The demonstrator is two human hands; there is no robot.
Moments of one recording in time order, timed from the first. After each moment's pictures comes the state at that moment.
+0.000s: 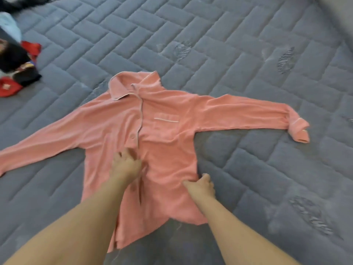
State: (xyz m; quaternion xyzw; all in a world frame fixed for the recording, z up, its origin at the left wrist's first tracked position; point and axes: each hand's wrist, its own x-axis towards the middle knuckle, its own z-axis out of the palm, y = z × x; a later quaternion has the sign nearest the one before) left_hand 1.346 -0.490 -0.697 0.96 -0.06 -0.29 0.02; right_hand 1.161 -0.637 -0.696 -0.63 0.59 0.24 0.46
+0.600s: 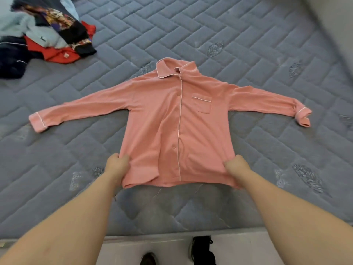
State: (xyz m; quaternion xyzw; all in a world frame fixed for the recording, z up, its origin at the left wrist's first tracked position) left_hand 1.281 -0.253 -0.638 0.88 0.15 -0.25 0.37; right_hand 1.101 -0.558 -0.627 -0.71 0.58 0.17 0.37
